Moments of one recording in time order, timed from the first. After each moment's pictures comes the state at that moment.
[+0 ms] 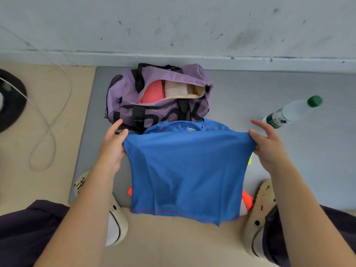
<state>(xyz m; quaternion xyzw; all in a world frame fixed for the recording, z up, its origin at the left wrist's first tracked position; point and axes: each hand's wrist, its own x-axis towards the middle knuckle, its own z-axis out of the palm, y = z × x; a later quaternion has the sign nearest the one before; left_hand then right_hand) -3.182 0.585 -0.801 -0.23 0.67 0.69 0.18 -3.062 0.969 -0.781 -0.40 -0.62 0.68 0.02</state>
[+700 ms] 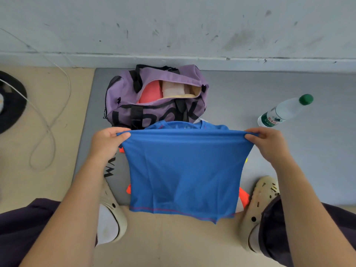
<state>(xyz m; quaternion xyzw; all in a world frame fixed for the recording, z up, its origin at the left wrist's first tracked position) -3.184 0.572 -0.780 -0.10 0.84 0.50 0.17 -3.051 0.984 -0.764 -0.33 -0.81 0.49 -0.01</state>
